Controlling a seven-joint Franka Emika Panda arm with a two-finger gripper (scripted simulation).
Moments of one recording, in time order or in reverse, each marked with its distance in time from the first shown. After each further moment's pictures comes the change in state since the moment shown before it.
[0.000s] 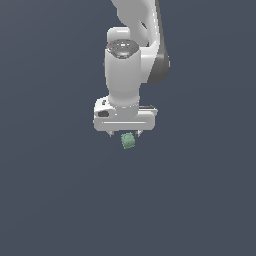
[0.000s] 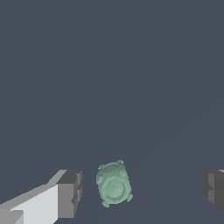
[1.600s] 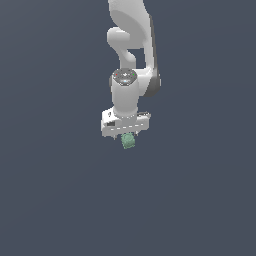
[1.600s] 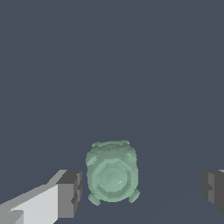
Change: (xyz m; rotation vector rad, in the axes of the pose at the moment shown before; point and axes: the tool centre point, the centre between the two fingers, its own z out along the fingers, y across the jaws) arm -0.063 -0.003 0.085 0.001 -0.047 -0.195
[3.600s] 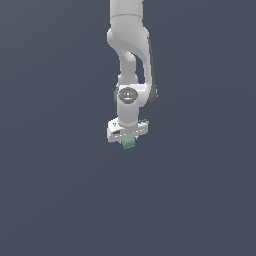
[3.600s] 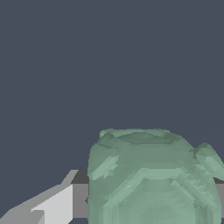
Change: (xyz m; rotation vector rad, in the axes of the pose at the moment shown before) arm -0.031 -0.019 0.083 0.015 -0.024 -0.077
